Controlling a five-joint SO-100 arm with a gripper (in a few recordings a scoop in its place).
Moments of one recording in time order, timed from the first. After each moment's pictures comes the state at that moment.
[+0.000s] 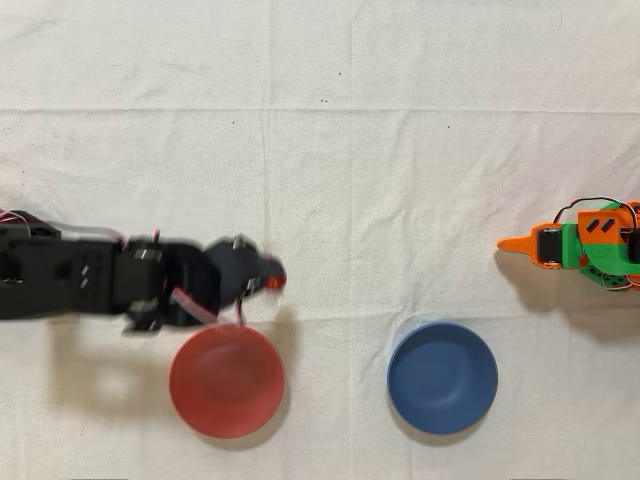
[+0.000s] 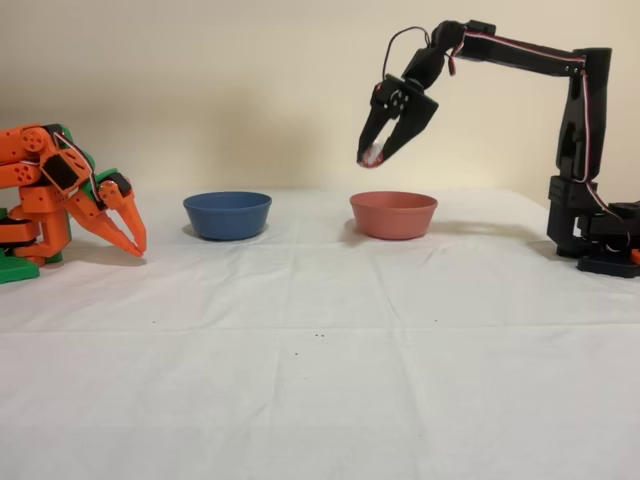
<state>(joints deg) 11.8 88.1 69.1 74.8 -29.0</state>
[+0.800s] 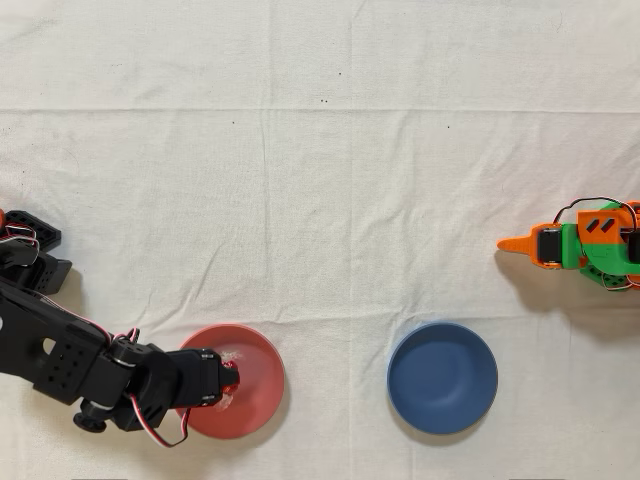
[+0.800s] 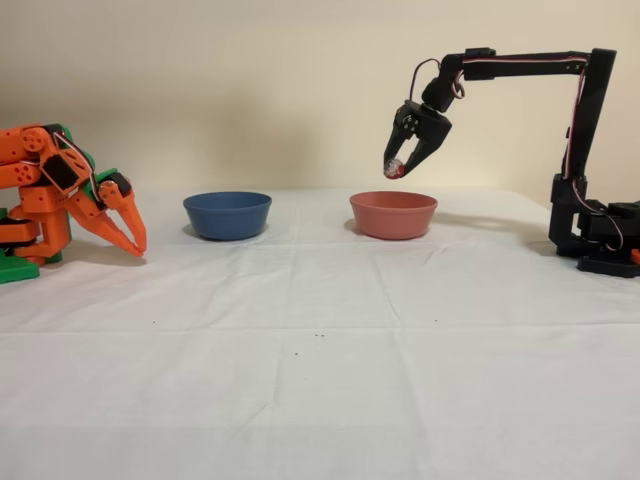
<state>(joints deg) 32.1 94.1 89.9 62.9 -34.2</state>
